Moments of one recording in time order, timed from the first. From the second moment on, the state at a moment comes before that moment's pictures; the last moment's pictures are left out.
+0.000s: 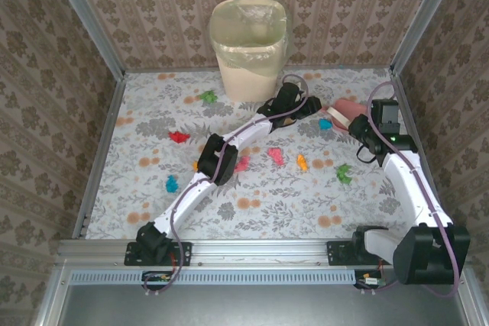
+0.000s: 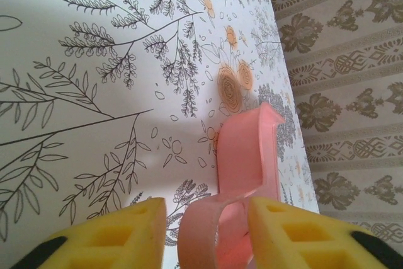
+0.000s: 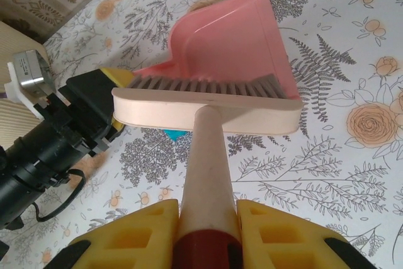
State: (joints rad) left arm -0.78 2.93 2.63 -0.09 0.37 -0.97; right arm -0.07 1.14 0.91 -0.55 0.03 0.58
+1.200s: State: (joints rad) left arm -0.82 2.33 1.99 0.07 0.27 -1.05; right arm -0.07 0.60 0.85 -0.71 0.18 0.60
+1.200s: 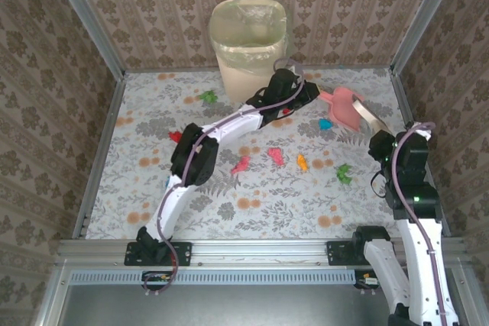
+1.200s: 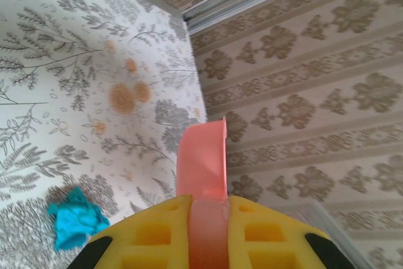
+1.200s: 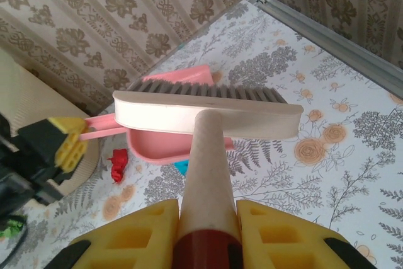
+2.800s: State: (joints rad) left arm -0.54 0.36 0.87 -1.12 -0.31 -0.89; right arm 0.74 1.28 1.18 -0.55 0.02 0.49
